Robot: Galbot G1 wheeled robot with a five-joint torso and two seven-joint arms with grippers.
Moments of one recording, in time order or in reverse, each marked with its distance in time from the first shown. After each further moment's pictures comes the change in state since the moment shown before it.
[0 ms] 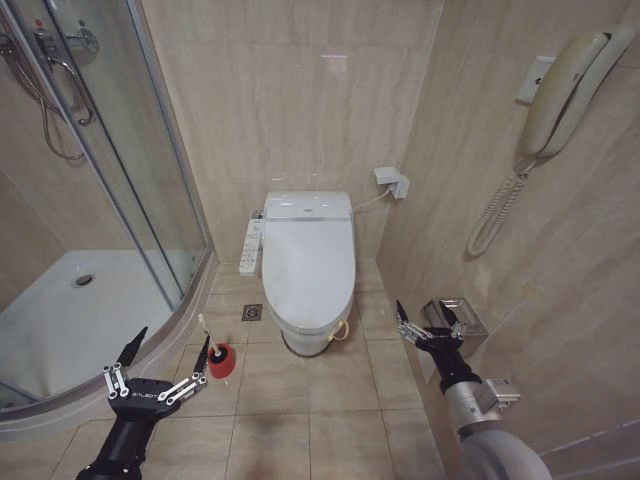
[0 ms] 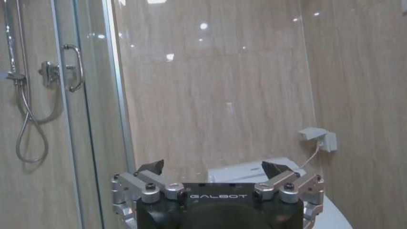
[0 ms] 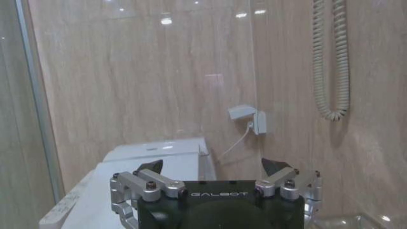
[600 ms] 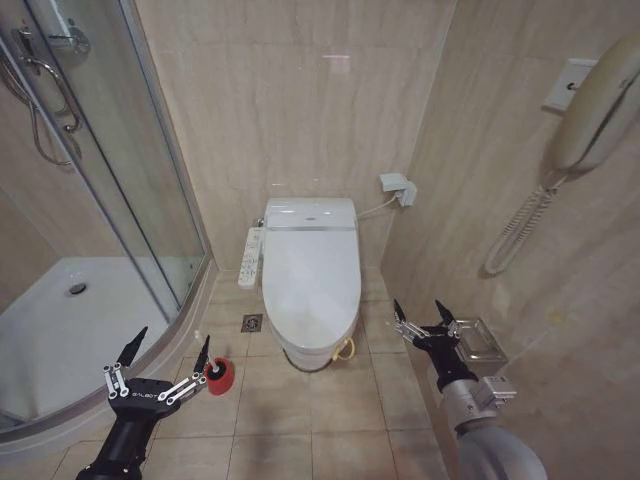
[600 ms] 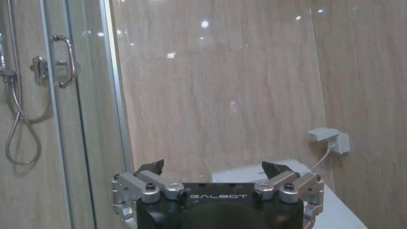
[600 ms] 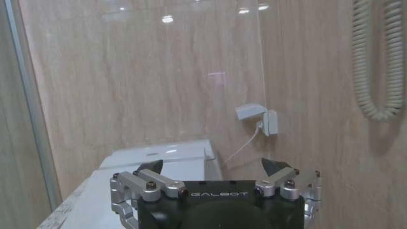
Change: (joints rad) left arm 0.000 0.000 0.000 0.000 0.000 0.000 0.000; right arm 0.015 0.000 -0.007 -0.019 0.016 0.003 -0.007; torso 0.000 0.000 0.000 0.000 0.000
